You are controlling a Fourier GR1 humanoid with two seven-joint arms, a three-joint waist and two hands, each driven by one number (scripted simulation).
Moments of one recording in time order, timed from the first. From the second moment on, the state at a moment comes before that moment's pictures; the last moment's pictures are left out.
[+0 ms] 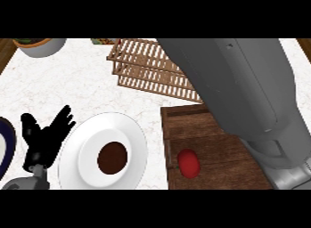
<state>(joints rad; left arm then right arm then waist) -0.04 0.20 0.06 -1.37 0.14 0.01 0.28 -1.48 -0.05 0.05 -1.04 0.89 0.06 1.04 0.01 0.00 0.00</state>
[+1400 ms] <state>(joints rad) -0.04 0.19 0.08 -1.38 0.14 -0.02 0.29 -1.49 -0.09 -0.05 -0.71 0.94 -0.15 0.80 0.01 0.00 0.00</state>
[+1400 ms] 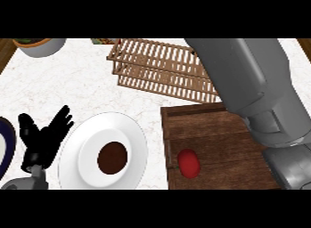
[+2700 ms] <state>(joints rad) -0.03 0.18 0.09 -1.39 0.12 -0.01 0.31 -1.43 -0.19 -0.27 -1.00 0.90 -0.57 0.90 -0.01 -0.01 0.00</state>
